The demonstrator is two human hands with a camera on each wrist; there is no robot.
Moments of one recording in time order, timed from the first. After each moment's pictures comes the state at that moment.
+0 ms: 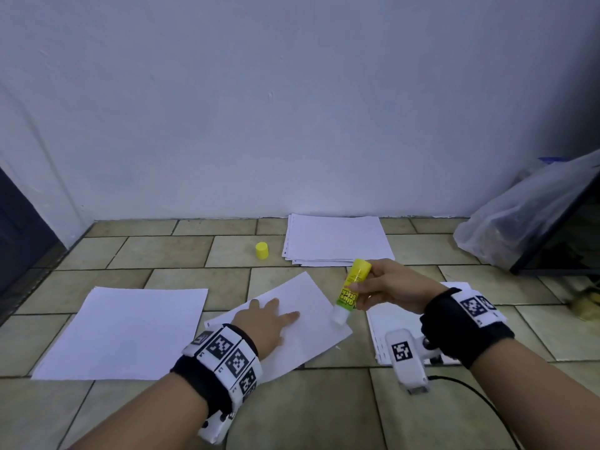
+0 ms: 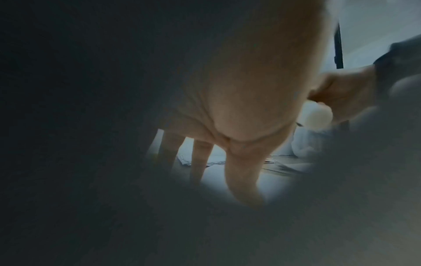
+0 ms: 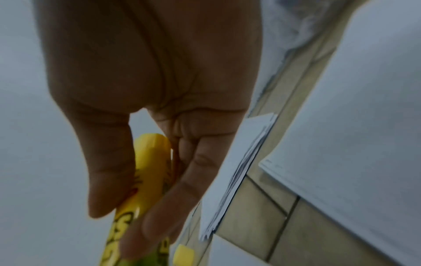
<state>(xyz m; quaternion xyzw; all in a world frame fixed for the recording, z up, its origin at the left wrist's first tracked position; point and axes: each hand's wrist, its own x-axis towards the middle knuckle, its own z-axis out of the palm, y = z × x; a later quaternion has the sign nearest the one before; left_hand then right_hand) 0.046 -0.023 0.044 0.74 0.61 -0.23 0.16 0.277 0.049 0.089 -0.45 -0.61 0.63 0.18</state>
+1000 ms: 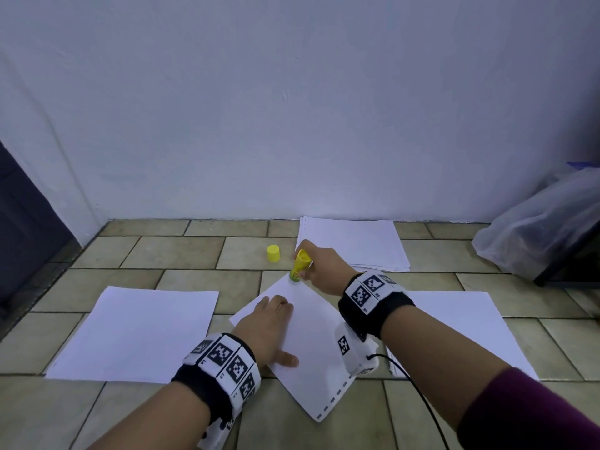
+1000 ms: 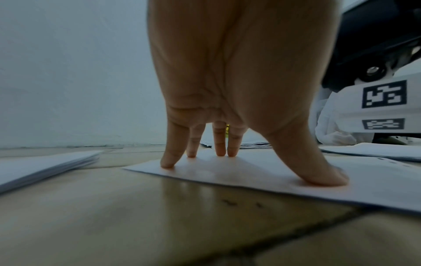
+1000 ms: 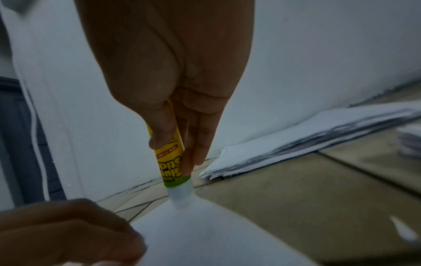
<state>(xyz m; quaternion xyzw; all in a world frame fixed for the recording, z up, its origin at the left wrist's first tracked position) 0.027 -0.018 0.027 0.74 0.64 -0.08 0.20 0.160 0.092 0.055 -0.46 -0.83 0.30 0.12</state>
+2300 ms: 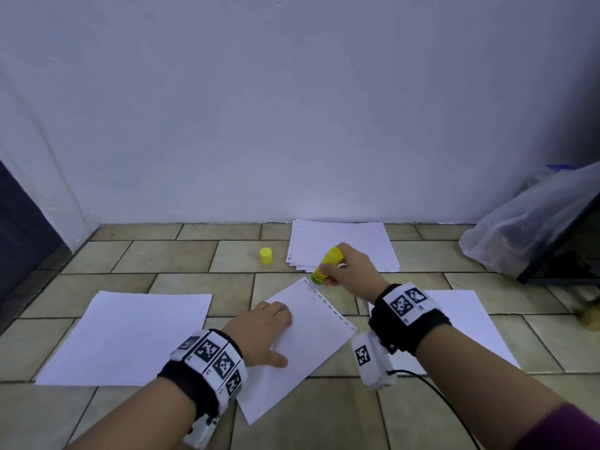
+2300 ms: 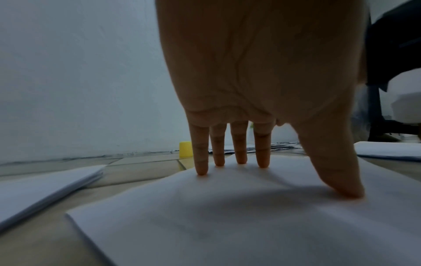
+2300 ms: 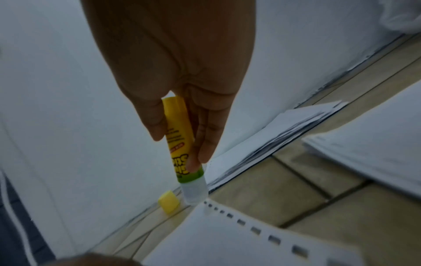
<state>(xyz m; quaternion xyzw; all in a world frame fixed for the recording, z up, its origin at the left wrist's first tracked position) 0.022 -0.019 0.039 0.80 0.56 -0.10 0.18 0.212 0.079 0.064 -0.52 -0.69 0.42 0.28</state>
